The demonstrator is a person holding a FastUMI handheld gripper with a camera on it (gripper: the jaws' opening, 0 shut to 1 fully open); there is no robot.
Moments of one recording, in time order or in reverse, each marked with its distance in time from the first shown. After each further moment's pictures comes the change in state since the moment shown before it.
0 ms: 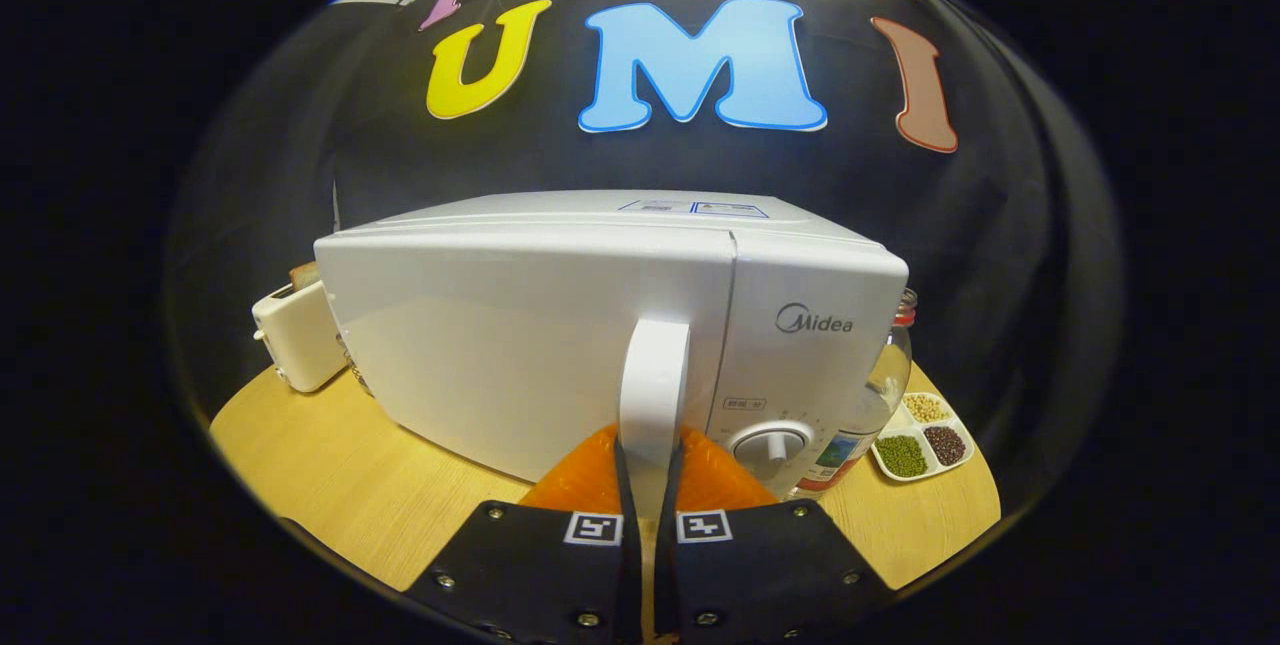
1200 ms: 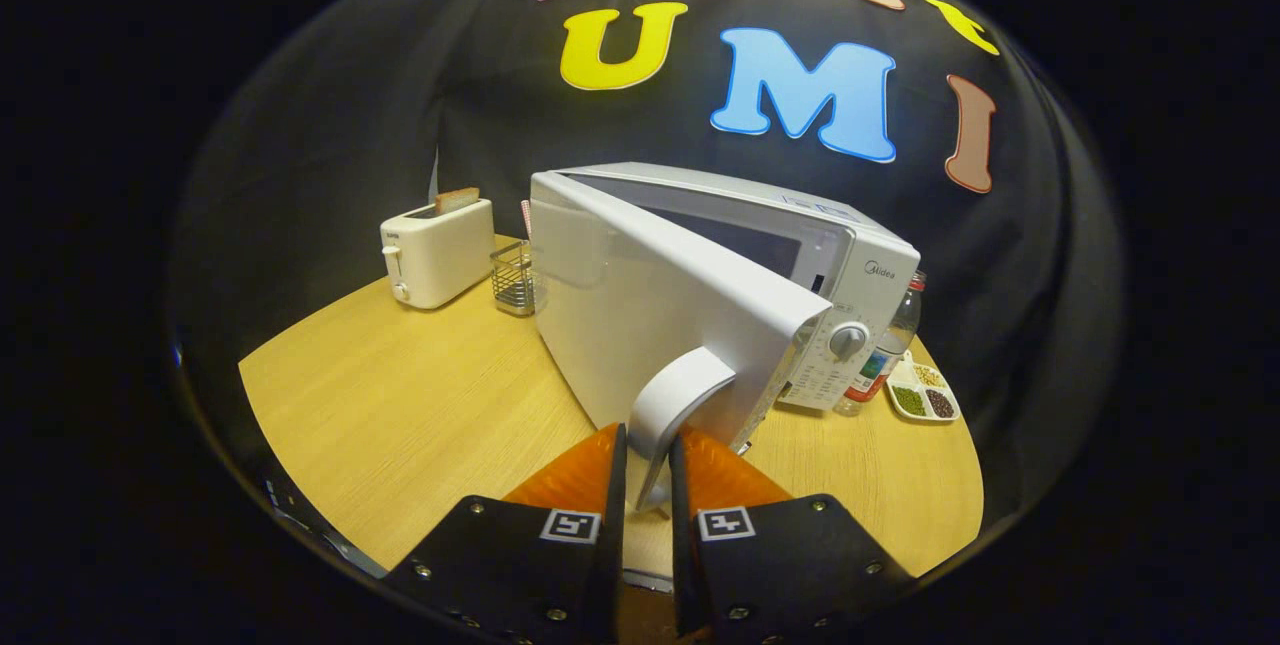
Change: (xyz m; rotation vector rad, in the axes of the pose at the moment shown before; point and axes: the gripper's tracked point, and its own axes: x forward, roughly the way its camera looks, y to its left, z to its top) arm -0.159 0.125 -0.052 -0.172 0.078 0.098
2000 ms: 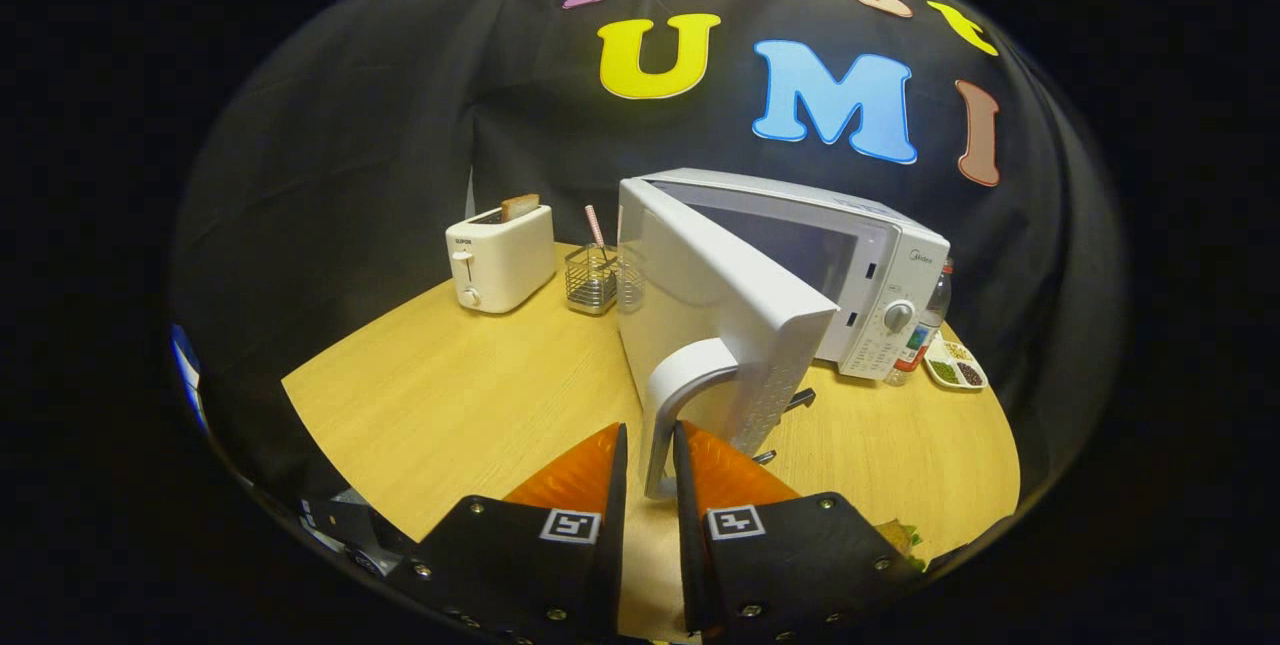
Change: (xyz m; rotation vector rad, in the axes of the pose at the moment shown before) arm -0.039 0.102 -0.004 0.064 -0.014 0.047
